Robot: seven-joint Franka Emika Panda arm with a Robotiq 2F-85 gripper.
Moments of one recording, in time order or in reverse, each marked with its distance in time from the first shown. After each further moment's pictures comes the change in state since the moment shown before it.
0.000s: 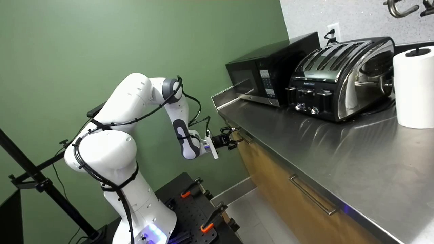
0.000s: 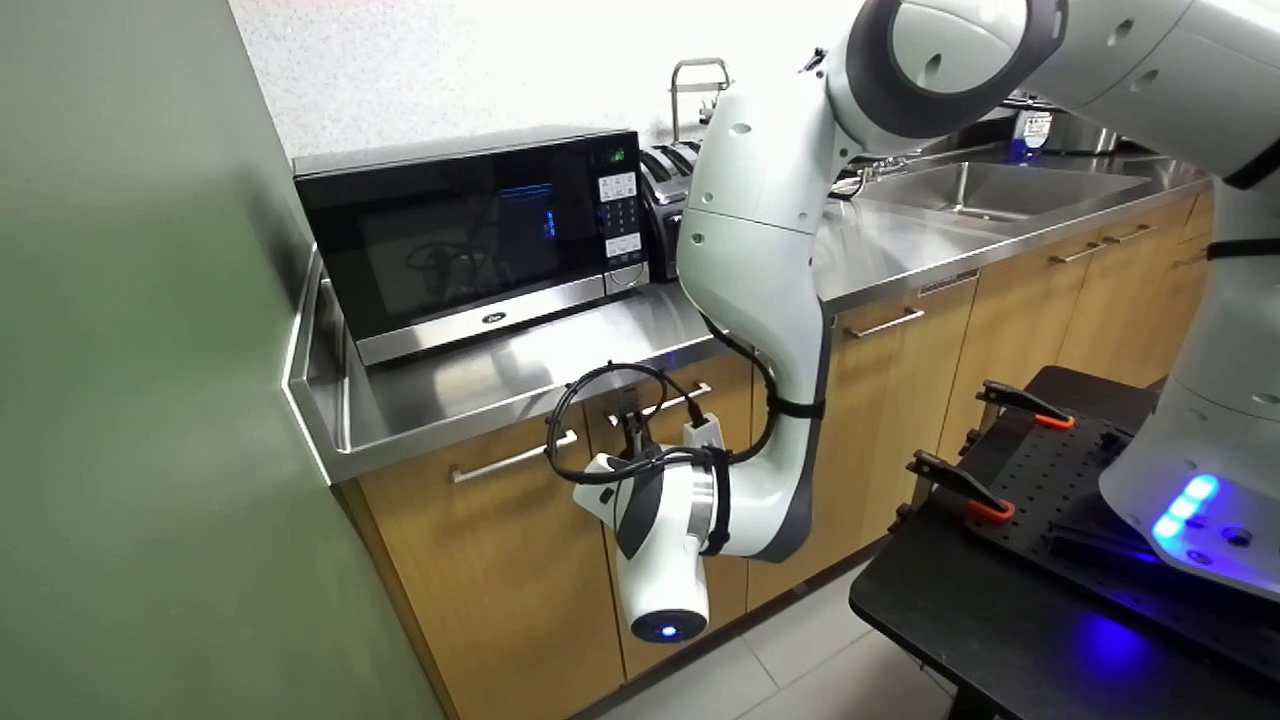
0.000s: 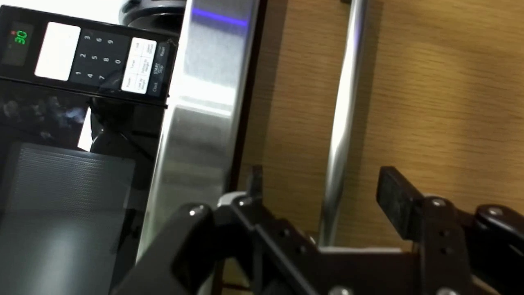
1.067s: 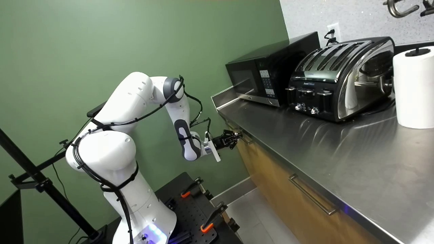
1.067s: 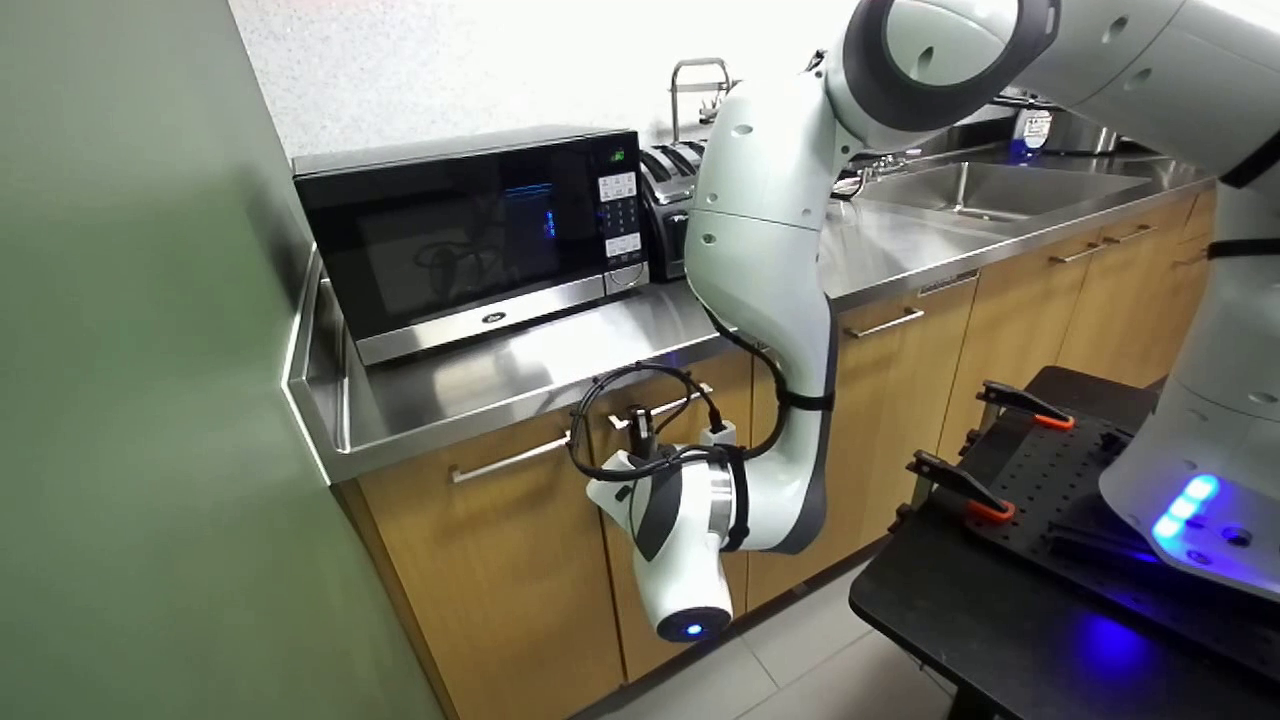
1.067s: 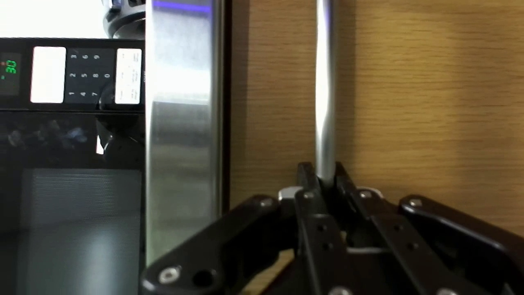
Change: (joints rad) arm -0.034 -0.007 0.019 -0.055 -0.085 0.007 0.178
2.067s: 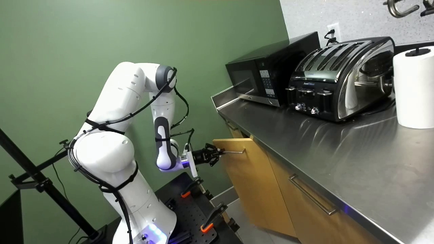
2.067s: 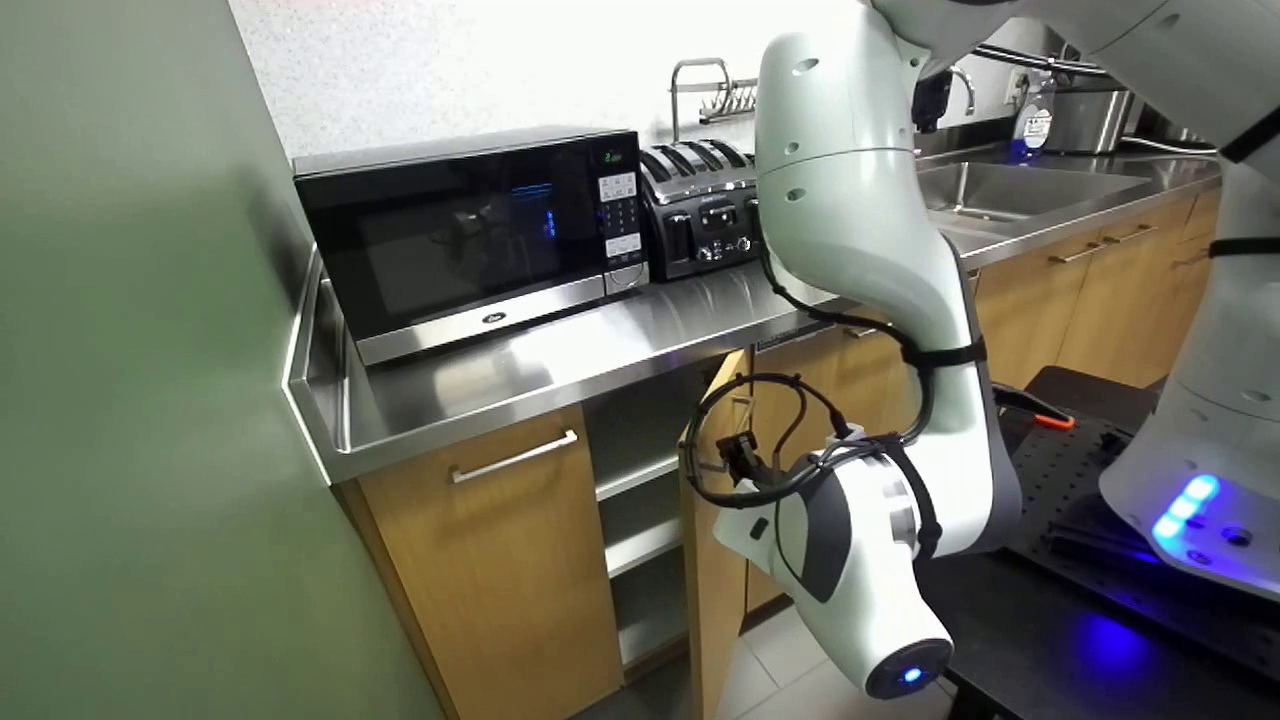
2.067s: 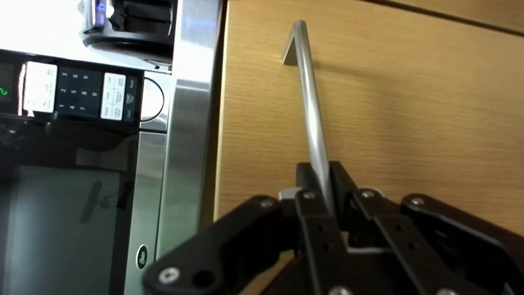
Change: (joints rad) arm -0.070 -0.176 0.186 -0.475 0.090 -0.028 0.063
